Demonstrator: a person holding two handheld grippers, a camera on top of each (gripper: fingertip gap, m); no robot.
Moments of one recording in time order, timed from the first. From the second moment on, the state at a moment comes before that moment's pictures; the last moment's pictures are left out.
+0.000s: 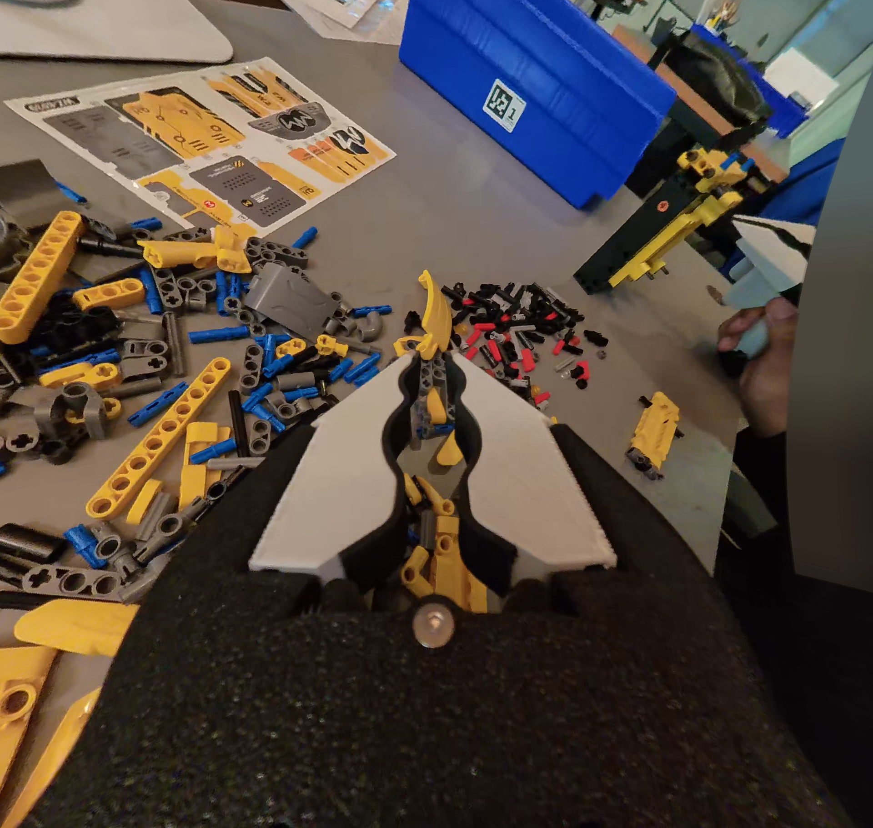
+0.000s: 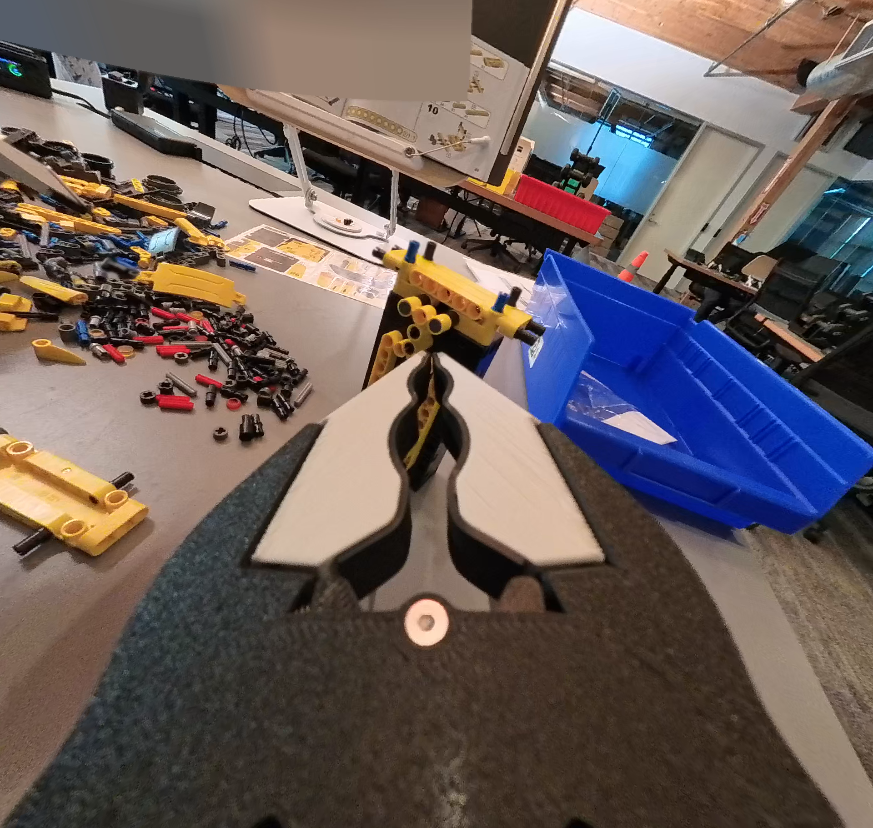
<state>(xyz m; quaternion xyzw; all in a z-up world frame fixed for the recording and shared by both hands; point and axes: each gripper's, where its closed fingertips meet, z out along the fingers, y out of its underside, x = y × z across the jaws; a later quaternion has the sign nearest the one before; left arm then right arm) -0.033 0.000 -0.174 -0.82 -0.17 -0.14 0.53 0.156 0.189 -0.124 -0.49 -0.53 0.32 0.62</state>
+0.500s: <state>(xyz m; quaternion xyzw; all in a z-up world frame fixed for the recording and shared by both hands) -0.027 -0.028 -0.142 -0.82 -0.12 -0.12 0.55 0.175 0.184 -0.100 -0.45 -0.48 0.38 0.66</state>
